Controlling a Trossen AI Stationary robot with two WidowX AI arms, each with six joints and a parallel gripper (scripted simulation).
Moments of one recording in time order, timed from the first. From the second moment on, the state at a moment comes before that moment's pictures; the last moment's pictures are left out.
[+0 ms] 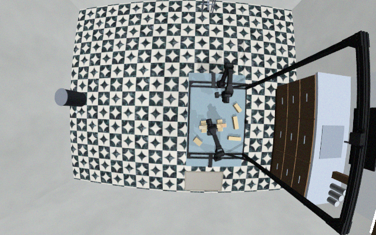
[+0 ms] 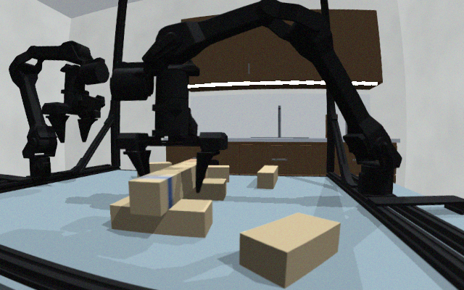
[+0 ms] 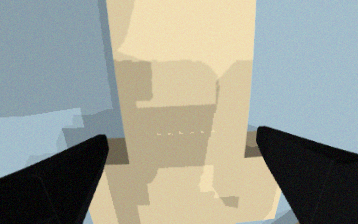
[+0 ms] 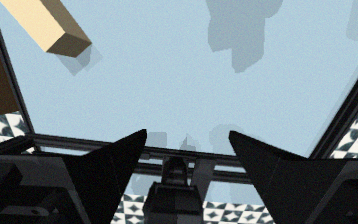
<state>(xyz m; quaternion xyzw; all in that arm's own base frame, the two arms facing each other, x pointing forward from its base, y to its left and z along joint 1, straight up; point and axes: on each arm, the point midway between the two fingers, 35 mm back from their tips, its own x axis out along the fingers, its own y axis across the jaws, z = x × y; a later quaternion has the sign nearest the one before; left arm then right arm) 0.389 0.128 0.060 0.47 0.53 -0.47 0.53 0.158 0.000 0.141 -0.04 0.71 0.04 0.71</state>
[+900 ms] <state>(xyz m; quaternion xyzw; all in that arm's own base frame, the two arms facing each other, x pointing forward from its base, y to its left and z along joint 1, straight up) 0.386 0.128 0.099 0.47 0.53 -0.48 0.52 0.158 0.000 0.141 -0.04 0.71 0.04 0.71</state>
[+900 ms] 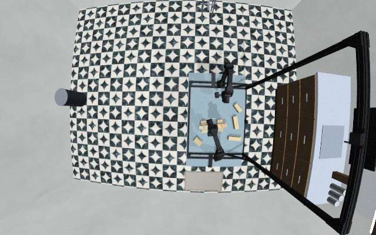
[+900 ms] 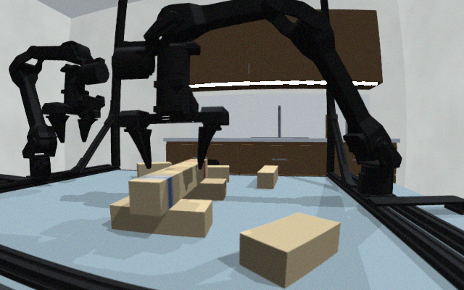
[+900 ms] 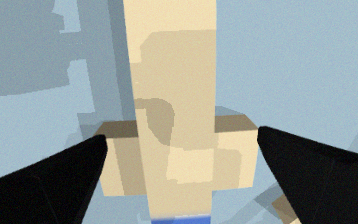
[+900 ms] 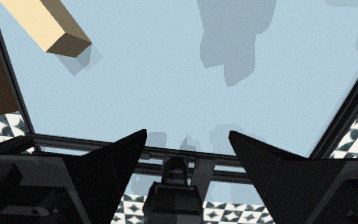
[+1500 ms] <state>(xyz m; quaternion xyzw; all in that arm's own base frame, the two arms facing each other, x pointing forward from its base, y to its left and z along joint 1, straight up) 0.379 0.129 0.113 0.47 0.53 -0.48 0.52 0.158 0.000 0.141 -0.04 0.71 0.04 0.71</state>
